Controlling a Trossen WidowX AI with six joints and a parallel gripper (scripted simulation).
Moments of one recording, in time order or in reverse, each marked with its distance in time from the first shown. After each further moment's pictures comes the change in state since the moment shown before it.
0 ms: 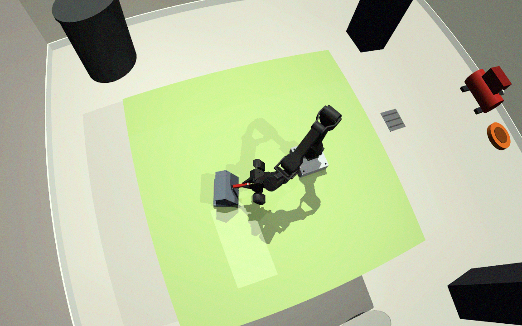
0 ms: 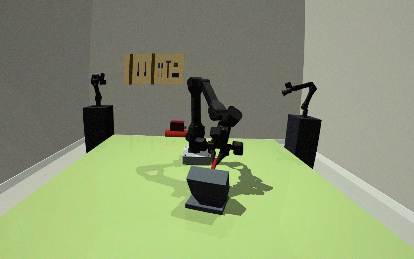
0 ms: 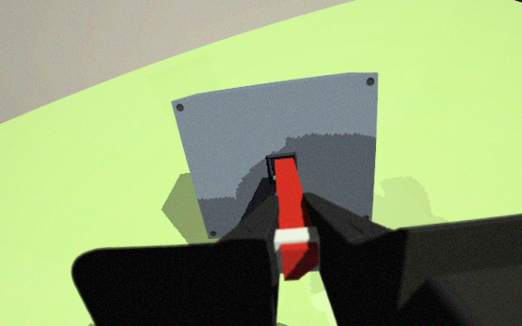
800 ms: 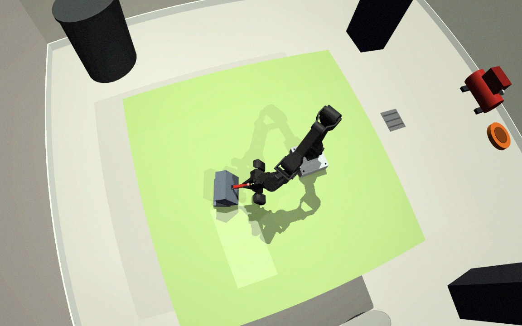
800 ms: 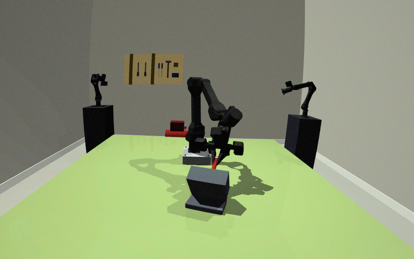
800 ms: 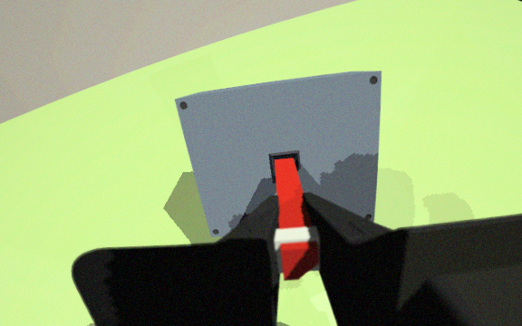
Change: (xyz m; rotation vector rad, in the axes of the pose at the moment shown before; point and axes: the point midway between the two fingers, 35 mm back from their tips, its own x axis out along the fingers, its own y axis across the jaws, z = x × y) arm -0.001 0.002 -0.001 -0.003 -0.001 0.005
